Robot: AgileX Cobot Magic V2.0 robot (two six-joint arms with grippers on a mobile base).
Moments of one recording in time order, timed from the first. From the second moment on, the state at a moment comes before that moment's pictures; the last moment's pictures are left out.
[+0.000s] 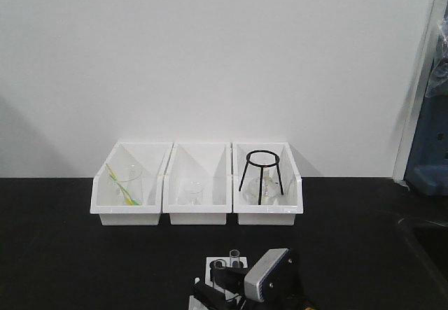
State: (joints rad) left arm -0.11 -0.02 0.03 0.18 0.23 -0.15; right arm 0.48 1.90 -0.74 -0.52 -1.03 0.28
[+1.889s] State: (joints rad) left arm -0.11 -0.02 0.03 0.18 0.23 -0.15; right arm 0.48 1.34 -0.75 -0.50 -0.53 0.46
